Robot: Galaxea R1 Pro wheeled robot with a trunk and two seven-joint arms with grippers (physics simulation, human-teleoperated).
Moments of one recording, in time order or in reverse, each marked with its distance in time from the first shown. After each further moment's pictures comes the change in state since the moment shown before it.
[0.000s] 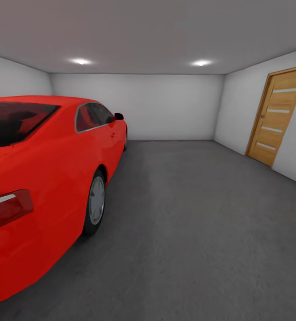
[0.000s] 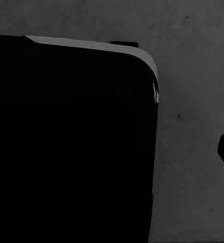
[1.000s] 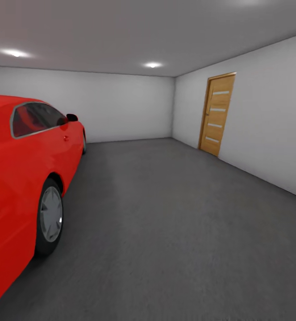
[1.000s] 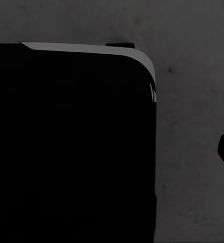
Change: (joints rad) left arm 0.000 0.000 0.000 0.000 0.000 0.000 0.000; right arm 0.000 0.000 -0.001 0.001 -0.050 -0.008 0.000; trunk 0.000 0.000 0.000
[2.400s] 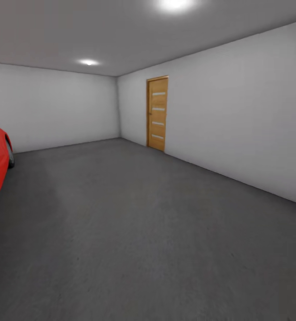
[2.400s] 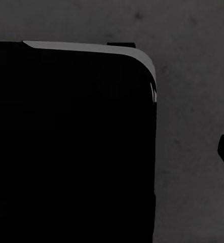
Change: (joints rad) left arm 0.000 -0.004 0.007 0.000 0.011 0.000 -0.002; right arm 0.000 0.000 0.004 -0.001 0.006 0.004 0.000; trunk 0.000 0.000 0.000
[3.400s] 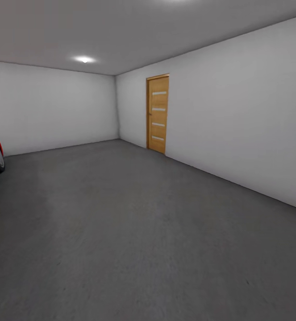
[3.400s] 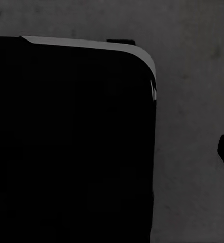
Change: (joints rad) left arm 0.000 0.011 -0.002 -0.006 0.193 -0.001 0.003; right arm 0.000 -0.001 0.009 0.000 0.006 0.011 0.000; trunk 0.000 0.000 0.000
